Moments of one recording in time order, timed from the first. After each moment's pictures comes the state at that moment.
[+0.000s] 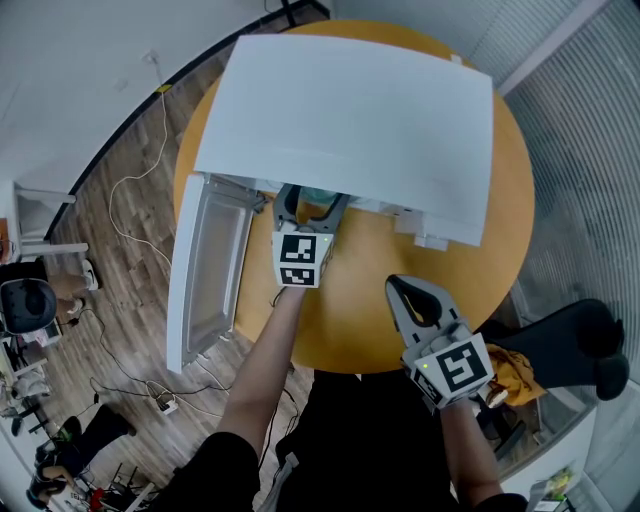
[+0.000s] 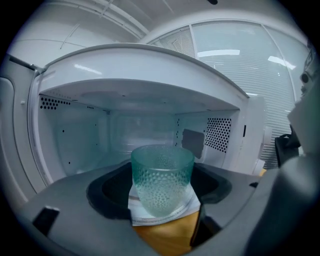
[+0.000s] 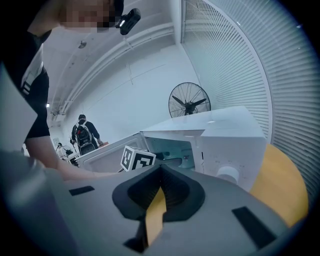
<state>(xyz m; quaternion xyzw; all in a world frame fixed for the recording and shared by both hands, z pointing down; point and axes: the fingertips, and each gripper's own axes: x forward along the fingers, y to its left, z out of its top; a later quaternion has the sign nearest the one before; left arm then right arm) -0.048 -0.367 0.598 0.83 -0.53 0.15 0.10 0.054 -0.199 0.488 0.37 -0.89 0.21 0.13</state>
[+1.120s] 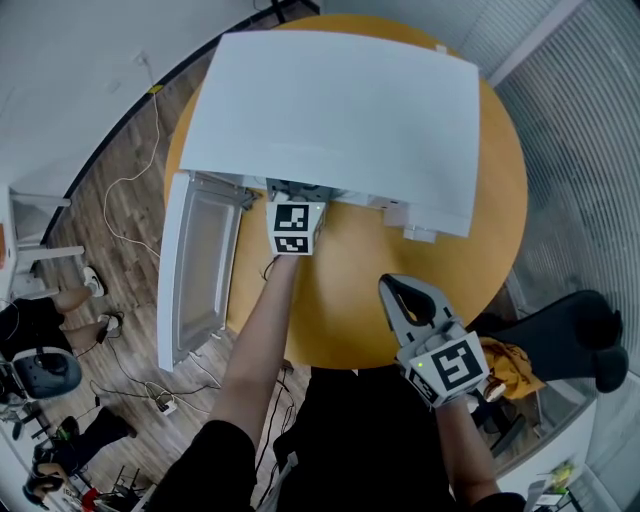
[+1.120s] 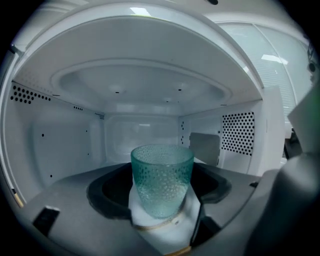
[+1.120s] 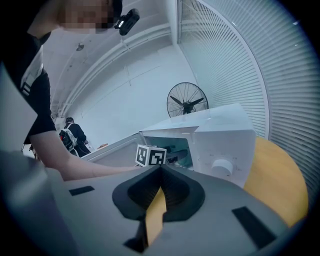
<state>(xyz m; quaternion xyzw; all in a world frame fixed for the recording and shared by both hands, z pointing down) -0.037 -0.417 0.595 0.84 -0.53 0.12 0.05 0.064 -0.190 0.493 0.38 -0.89 0.23 0.12</state>
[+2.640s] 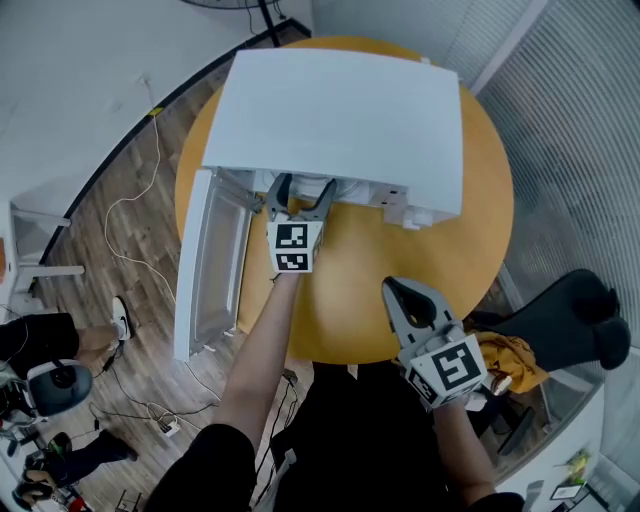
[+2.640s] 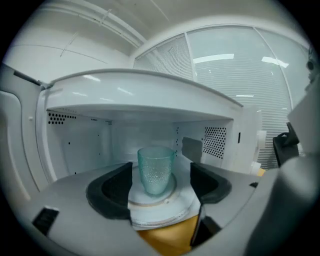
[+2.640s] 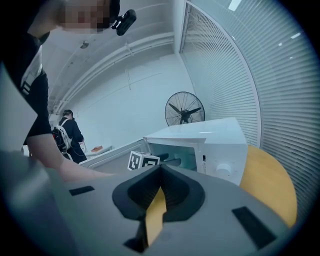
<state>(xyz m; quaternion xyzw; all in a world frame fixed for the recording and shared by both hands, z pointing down) -0.057 -0.364 0.575 0.84 -0.53 0.12 0.06 0.052 -0.151 0.457 0.42 -0.88 0.20 0.10</state>
